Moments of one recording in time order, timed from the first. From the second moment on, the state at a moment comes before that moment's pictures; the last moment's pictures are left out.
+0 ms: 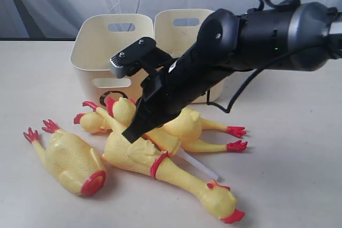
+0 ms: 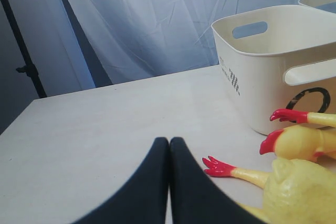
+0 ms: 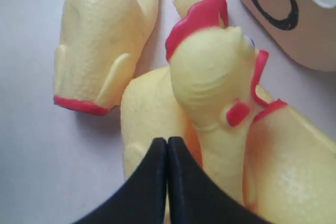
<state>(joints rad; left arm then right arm) -0.08 0.01 0.00 0.24 0.21 -0.06 0.74 1.81 -1.22 0.60 0.60 -0.76</state>
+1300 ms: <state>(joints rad) -0.08 0.01 0.00 0.24 0.21 -0.06 0.74 1.92 -1.25 0.51 0.51 -0.70</state>
